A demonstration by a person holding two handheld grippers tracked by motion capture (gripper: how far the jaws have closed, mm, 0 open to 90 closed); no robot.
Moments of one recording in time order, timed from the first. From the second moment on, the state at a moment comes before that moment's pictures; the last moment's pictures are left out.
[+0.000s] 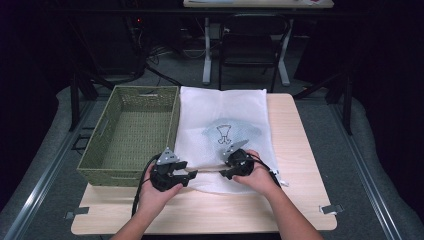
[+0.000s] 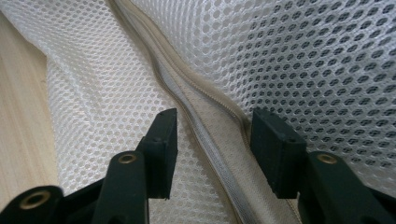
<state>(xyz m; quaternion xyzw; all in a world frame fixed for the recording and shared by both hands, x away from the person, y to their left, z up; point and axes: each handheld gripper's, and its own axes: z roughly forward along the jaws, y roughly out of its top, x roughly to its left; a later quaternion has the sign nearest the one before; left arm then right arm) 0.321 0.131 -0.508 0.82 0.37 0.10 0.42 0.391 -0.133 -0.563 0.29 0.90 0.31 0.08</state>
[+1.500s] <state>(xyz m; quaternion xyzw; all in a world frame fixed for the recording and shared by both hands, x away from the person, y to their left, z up) 0.320 0.132 -0.505 0.82 0.37 0.10 0.43 0.329 -0.165 -0.517 0.29 0.88 0.34 0.15</state>
